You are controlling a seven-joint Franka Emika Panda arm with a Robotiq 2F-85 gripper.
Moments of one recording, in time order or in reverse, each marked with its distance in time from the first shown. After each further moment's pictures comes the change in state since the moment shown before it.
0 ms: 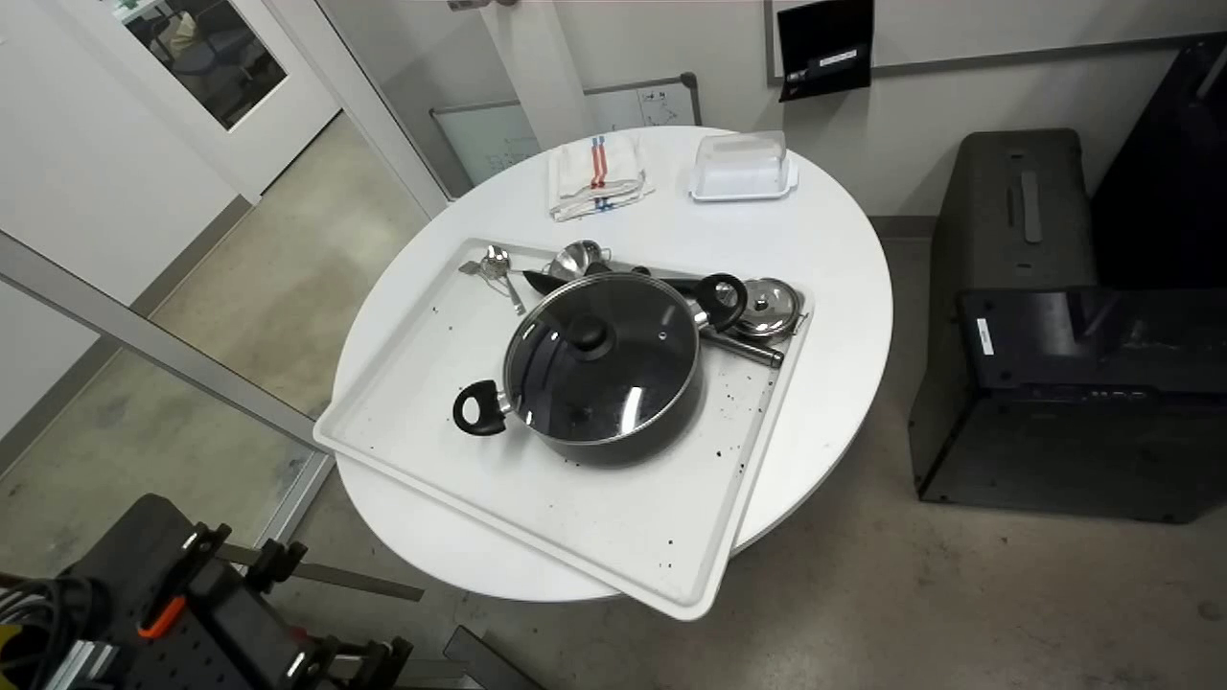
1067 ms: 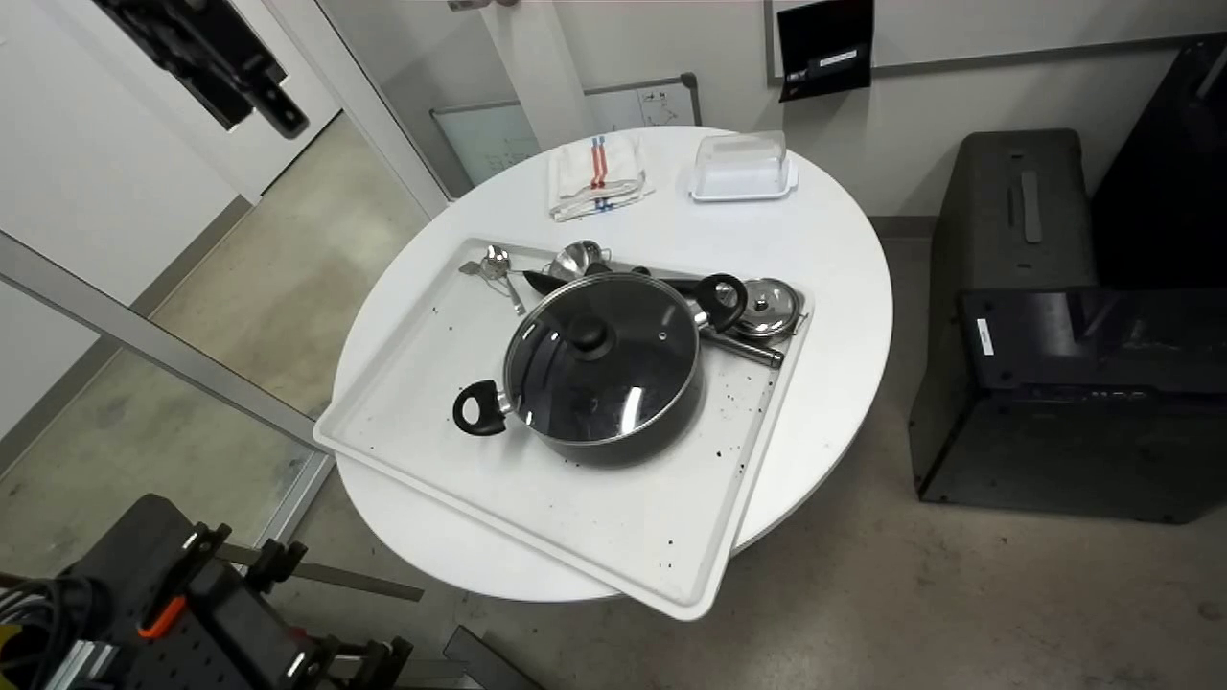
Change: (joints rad) arm -0.091 0.419 -0.006 0.093 -0.028 0.220 0.197
